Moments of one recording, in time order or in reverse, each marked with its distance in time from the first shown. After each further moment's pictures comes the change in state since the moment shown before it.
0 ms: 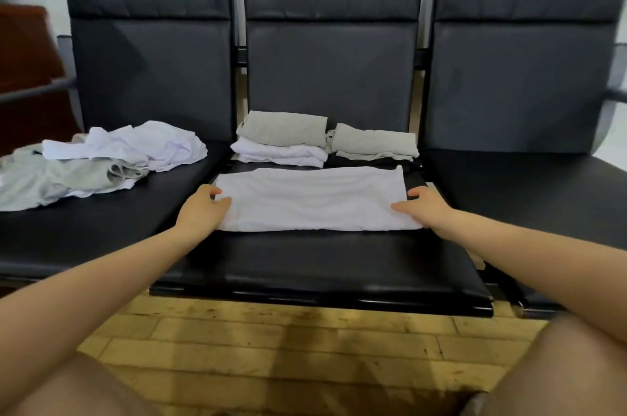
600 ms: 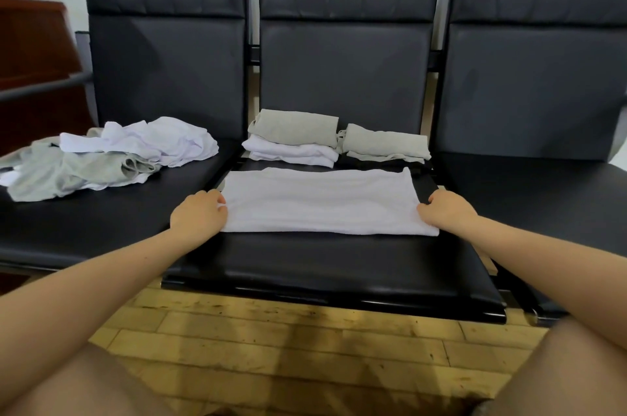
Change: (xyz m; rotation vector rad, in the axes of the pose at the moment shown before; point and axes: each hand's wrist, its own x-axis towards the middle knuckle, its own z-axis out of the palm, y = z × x) left_hand 0.004 -0.025 -0.015 0.498 -0.007 0.150; right_hand 0.005 0.000 -0.010 -0.539 0.077 0.011
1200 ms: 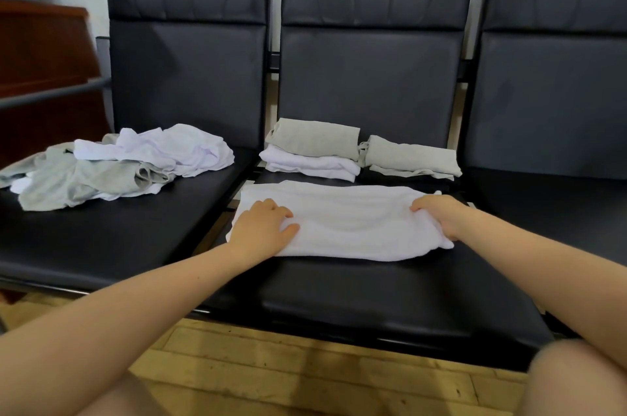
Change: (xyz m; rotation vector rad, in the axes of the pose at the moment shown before) left_hand 0.007 0.056 0.023 0.050 -0.043 0.274; right_hand 0.035 -0.066 0.008 0.744 -0.223 0.309
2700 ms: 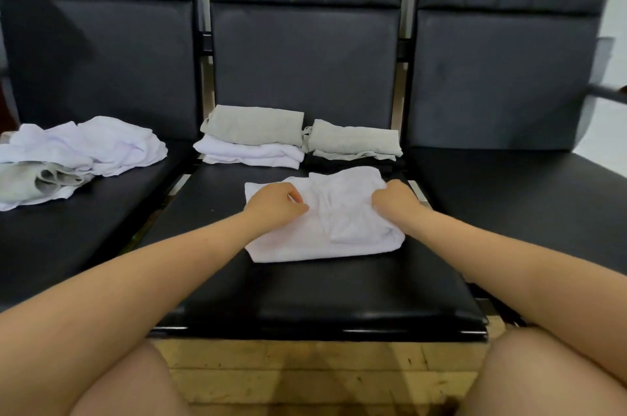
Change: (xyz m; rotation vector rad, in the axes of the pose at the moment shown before) left_hand 0.052 0.110 0.013 -0.421 -0.164 -0.014; right_hand -0.013 0.028 -0.019 -0.305 0.140 -0.272
